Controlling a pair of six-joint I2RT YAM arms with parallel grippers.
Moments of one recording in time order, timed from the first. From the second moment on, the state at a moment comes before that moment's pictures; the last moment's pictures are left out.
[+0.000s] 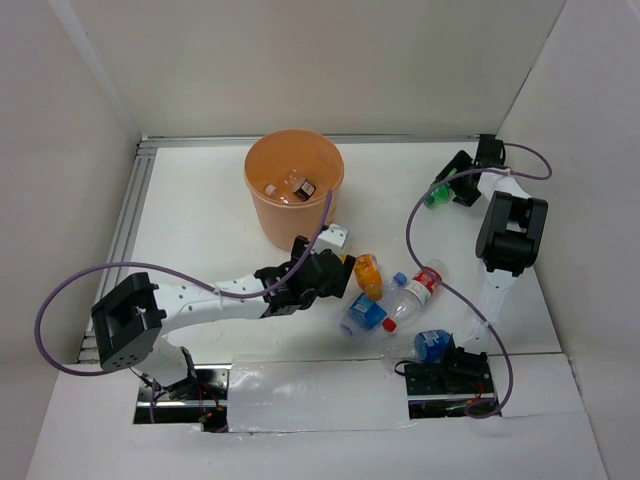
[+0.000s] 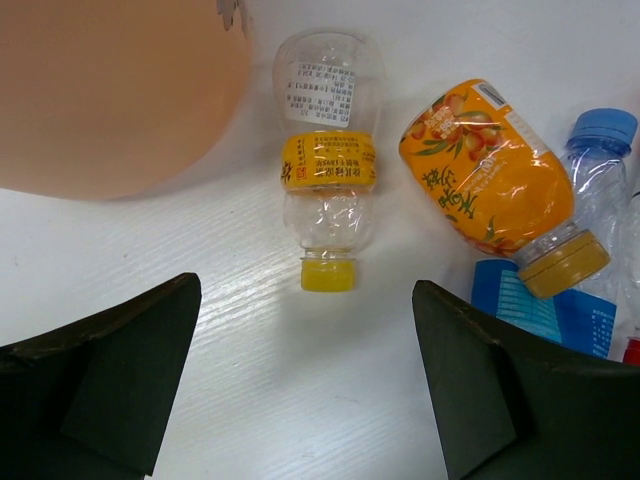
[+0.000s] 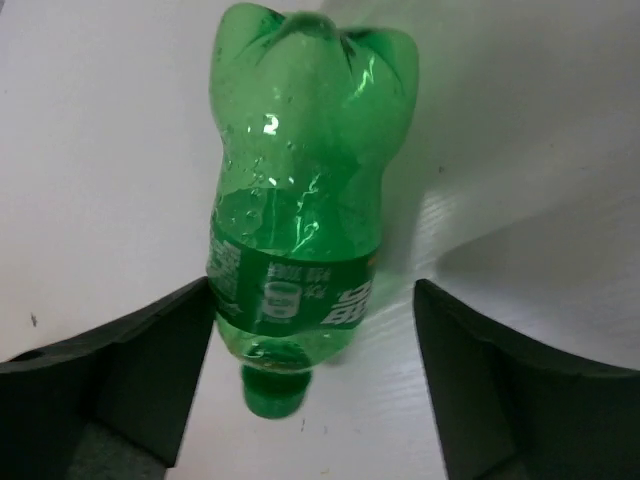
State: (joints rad) left arm -1.10 1.52 0.99 -0.16 -0.60 -0.43; right arm -0.26 2.17 1.63 -0.34 -0.19 0.54
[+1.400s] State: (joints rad) left arm -1.11 1.69 0.98 -0.16 -0.60 -0.45; right arm 0.34 1.88 1.95 -0.34 -0.92 -0.29
